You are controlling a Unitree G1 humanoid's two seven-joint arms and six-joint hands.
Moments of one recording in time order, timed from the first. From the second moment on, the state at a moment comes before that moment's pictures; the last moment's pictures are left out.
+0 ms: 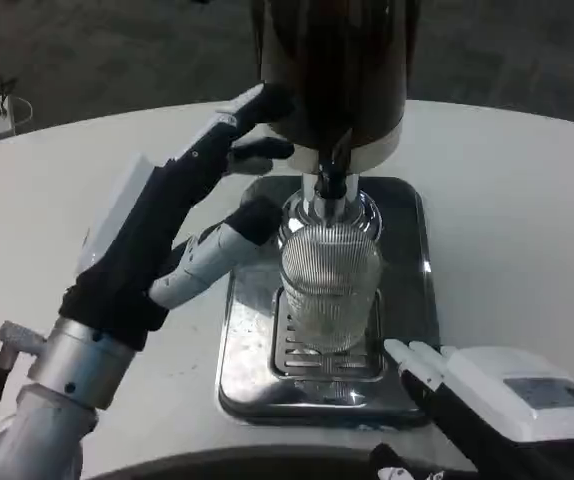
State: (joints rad) left arm -0.40 0.38 -0.02 -0.07 0.04 -0.40 -0.12; right arm -0.03 -0.05 0.11 -0.99 -1.30 0.16 1.16
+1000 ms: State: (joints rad) left arm -0.55 0.34 -0.05 -0.10 0.01 -0.18 -0.29; right arm -0.01 -0.06 0.09 -1.02 -1.27 0.16 1.16
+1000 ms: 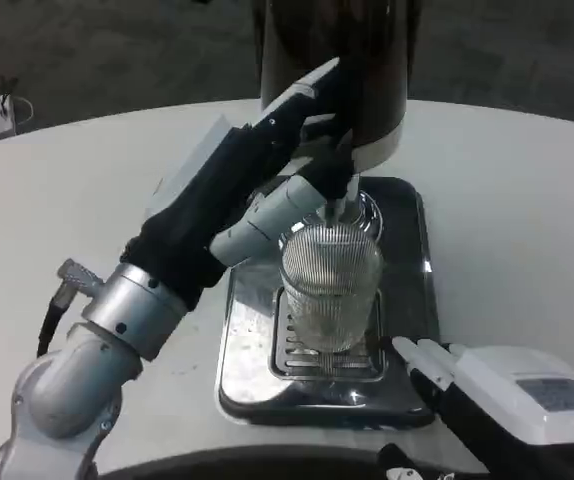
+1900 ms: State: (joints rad) left arm -0.71 0.36 -0.18 0.06 0.20 -0.20 -0.35; right arm 0.00 -0.06 0.07 -1.03 -1.26 0.17 1.16
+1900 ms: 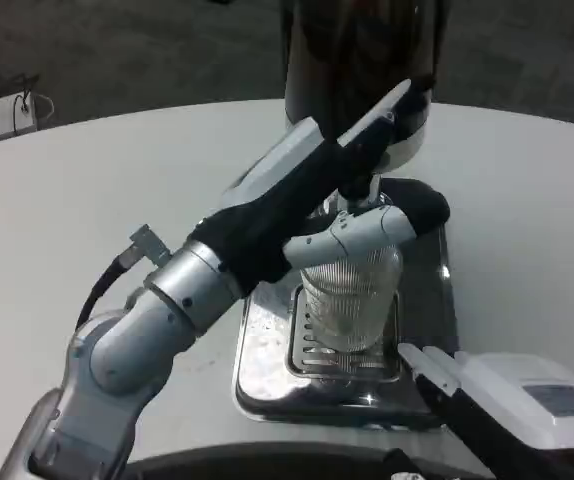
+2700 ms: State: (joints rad) left arm -0.78 0.39 -0.22 0.19 0.29 -0.33 -0.34; right arm 0.03 0.00 -0.07 -0.94 -0.95 0.38 0.92
